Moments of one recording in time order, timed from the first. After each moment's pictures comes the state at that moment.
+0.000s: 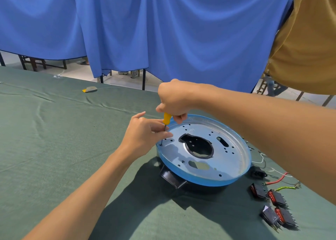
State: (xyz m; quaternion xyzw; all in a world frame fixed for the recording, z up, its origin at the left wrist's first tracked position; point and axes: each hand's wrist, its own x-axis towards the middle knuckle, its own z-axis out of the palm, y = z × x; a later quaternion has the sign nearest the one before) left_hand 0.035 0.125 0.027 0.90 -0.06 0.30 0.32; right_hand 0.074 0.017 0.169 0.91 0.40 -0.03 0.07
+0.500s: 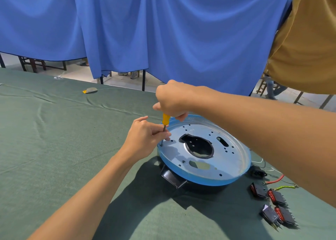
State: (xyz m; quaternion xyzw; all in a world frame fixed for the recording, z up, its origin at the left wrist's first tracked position) left_hand 0.033 0.121 0.026 0.89 -0.05 0.29 0.35; right_hand 0.075 0.023 0.166 0.91 0.40 0.04 0.11
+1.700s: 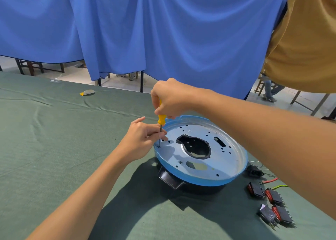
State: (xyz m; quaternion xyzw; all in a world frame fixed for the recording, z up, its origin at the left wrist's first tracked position) left_hand 0.033 0.130 0.025 0.89 -0.10 0.26 0.36; right_hand 0.079 0.014 0.166 0.90 0.44 0.04 0.03
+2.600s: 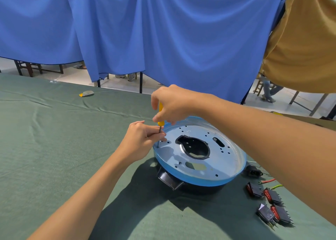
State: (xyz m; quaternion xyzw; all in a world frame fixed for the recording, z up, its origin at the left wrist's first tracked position) left_hand 0.032 0.124 0.025 0.89 -0.07 0.27 0.37; right_hand 0.082 0.007 0.157 0.90 0.43 0.02 -0.01
